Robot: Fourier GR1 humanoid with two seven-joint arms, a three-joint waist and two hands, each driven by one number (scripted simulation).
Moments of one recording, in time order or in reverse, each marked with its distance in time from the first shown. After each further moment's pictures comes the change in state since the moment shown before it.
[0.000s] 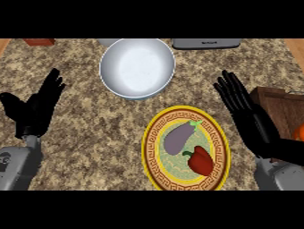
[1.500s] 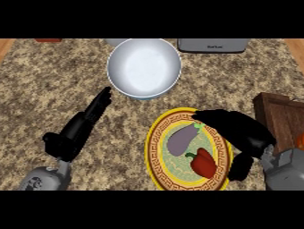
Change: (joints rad) left arm 0.118 -0.097 -0.254 -0.245 -0.102 -0.142 -0.027; right arm -0.215 -0.336 0.356 -0.042 0.740 0.361 0.504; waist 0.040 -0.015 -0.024
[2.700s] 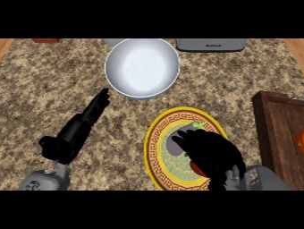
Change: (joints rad) left arm 0.031 -0.037 0.045 -0.023 -0.048 -0.046 0.000; right arm 0.000 0.248 0.060 -0.163 -0.031 0.360 0.529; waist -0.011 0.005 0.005
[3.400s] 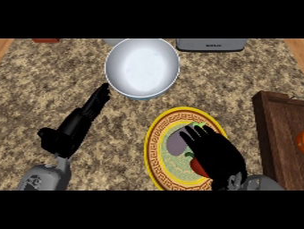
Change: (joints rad) left arm -0.037 -0.036 0.051 0.007 -0.014 -0.042 0.038; right arm 0.113 -0.003 0.002 0.033 0.360 -0.103 -0.193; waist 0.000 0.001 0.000
